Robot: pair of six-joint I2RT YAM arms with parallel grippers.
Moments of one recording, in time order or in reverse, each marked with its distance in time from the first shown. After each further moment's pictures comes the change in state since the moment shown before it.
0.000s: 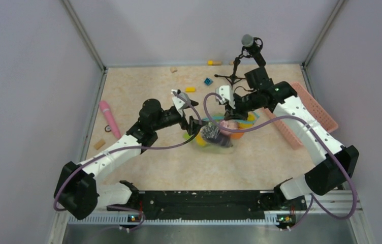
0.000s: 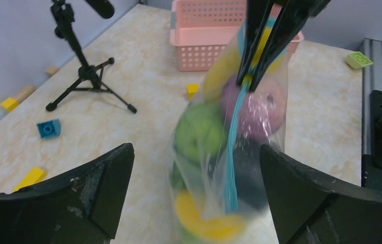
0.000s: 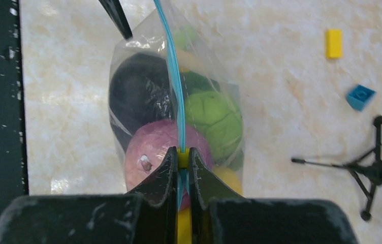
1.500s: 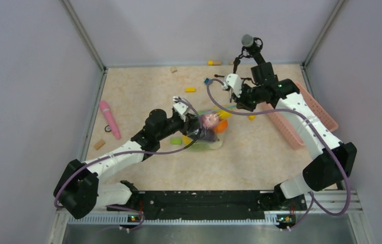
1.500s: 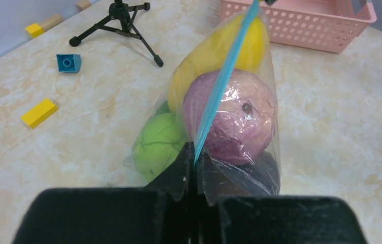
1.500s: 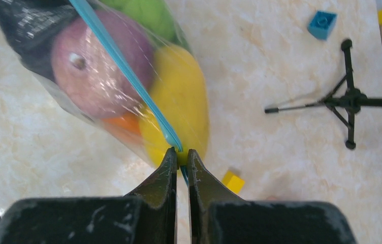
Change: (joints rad) left arm -0.063 0.042 -0.076 0.006 -0.243 -0.028; right arm -0.028 0.060 -0.007 0.127 0.285 0.192
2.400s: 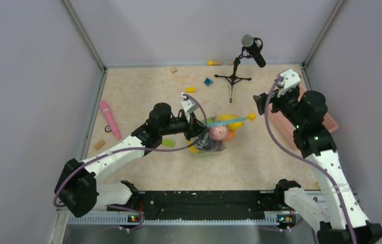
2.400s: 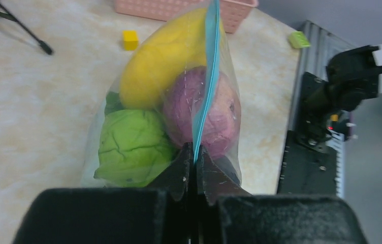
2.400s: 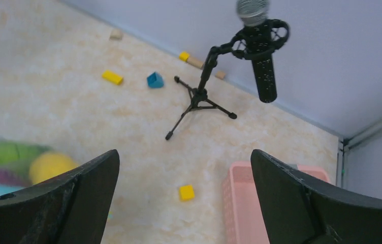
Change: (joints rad) left arm -0.005 0.013 0.124 -0.188 0.296 -0.133; right arm -0.229 -0.572 -0.453 0.600 0.065 0.446
